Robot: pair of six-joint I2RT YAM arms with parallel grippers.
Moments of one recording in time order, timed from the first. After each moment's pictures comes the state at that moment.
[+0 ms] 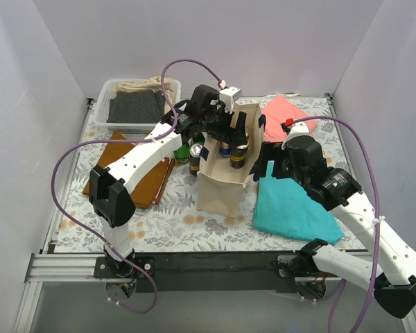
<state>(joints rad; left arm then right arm) -0.70 1.83 1.83 -0.59 0.34 -0.23 0.63 0.94 1.08 -0.71 0.21 0.39</state>
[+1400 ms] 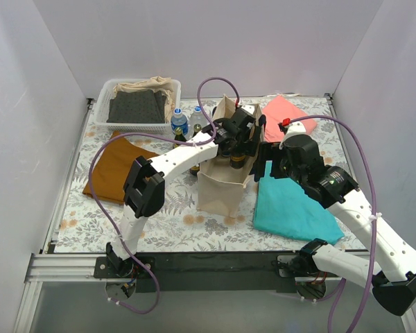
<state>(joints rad) -0.85 2.12 1.96 -0.61 -0.23 -0.42 0.63 0.96 1.08 -0.71 0.20 0.39</state>
